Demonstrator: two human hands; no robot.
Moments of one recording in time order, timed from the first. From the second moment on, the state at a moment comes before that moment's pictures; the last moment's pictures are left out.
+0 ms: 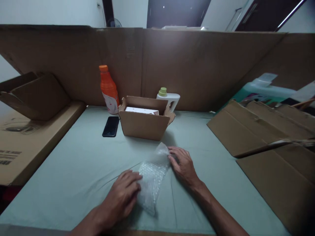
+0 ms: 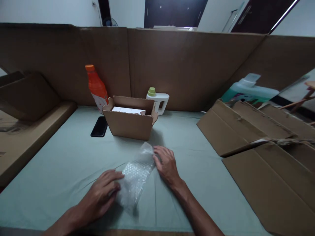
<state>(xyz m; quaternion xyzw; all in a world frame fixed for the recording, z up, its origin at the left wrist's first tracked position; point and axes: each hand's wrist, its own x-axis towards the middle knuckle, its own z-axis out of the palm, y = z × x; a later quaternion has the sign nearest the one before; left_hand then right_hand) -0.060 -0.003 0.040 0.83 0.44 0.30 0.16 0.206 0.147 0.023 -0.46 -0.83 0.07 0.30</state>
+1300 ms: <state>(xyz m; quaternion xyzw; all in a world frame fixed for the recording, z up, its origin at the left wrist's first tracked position) -0.090 0.035 0.059 0.75 0.50 0.24 0.35 0.138 0.030 0.050 -0.30 -0.91 0.20 0.20</state>
